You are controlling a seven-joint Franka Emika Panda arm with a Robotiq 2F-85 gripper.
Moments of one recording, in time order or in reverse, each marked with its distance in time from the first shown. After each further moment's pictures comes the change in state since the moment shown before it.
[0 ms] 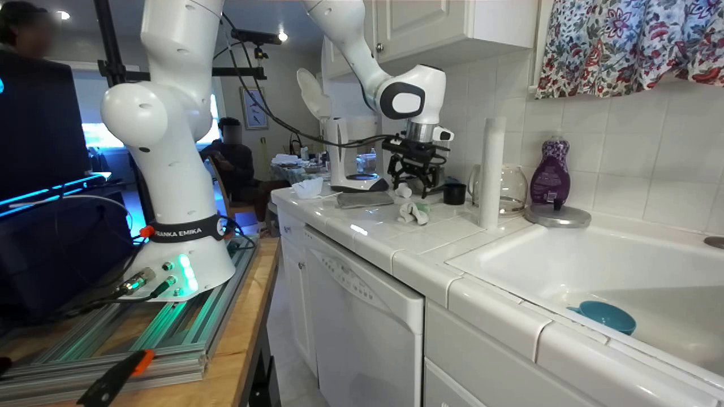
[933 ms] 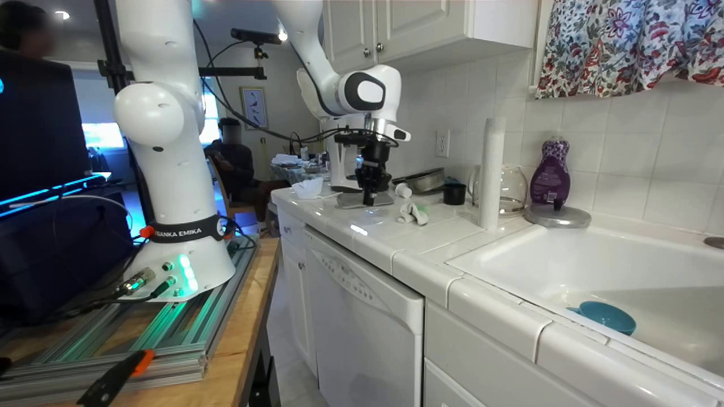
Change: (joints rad) arm 0.196 -0.261 -0.110 -0.317 -0.252 -0.118 0.639
